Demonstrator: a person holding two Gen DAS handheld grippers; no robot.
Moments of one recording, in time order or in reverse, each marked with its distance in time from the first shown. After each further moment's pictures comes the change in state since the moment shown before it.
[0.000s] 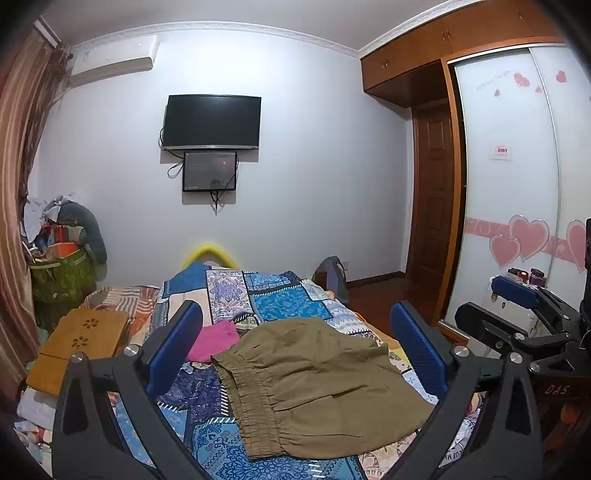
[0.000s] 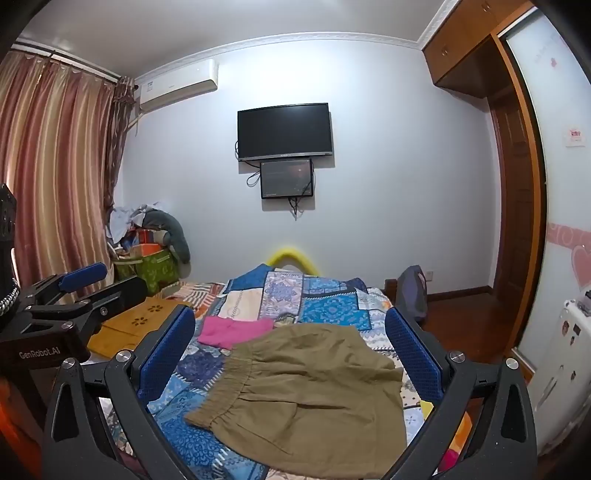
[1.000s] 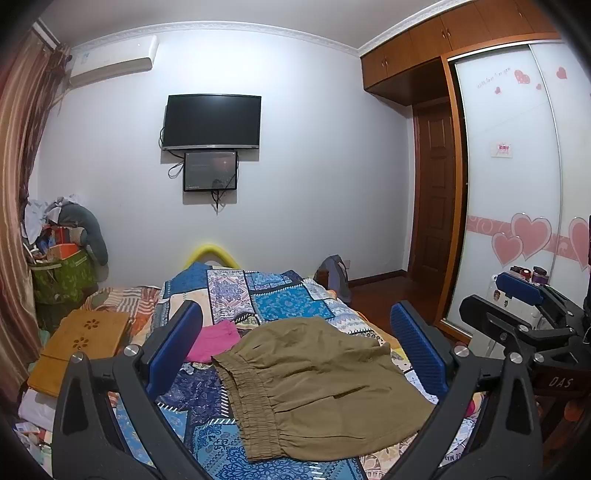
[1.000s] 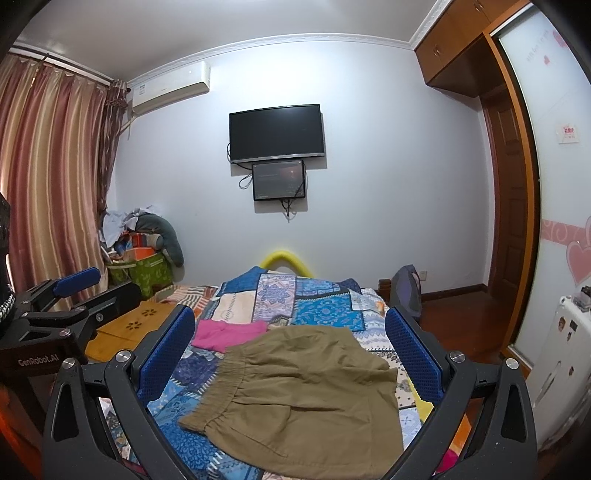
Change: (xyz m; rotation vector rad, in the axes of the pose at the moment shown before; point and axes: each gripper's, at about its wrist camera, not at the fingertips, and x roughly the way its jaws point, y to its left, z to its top) left arm 0.008 -0.005 -0.003 0.008 0.005 0.004; right arm 0.002 -0.004 0.000 0.018 -0.005 -0.021
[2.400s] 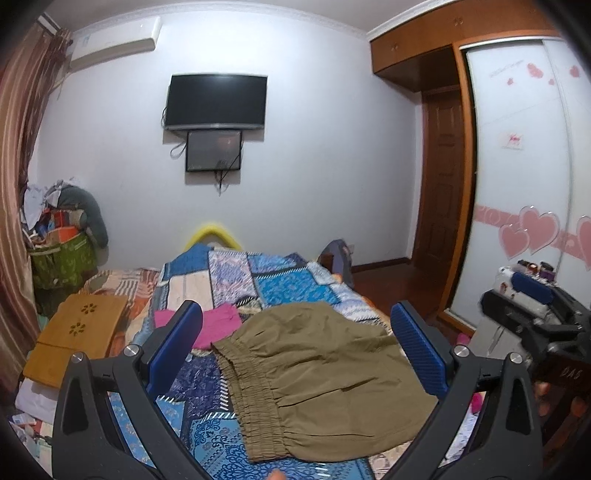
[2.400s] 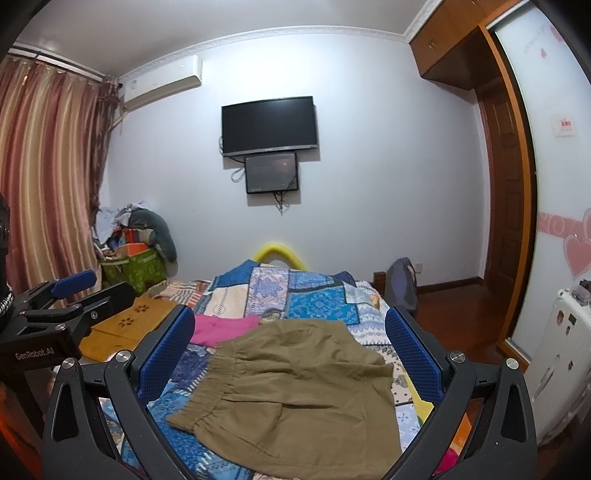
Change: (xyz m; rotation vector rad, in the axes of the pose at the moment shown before) left arm 0.045 0.015 -0.015 -0.027 0.090 0.021; right arm 0.019 -0.016 -0.010 0.024 0.041 -0.031
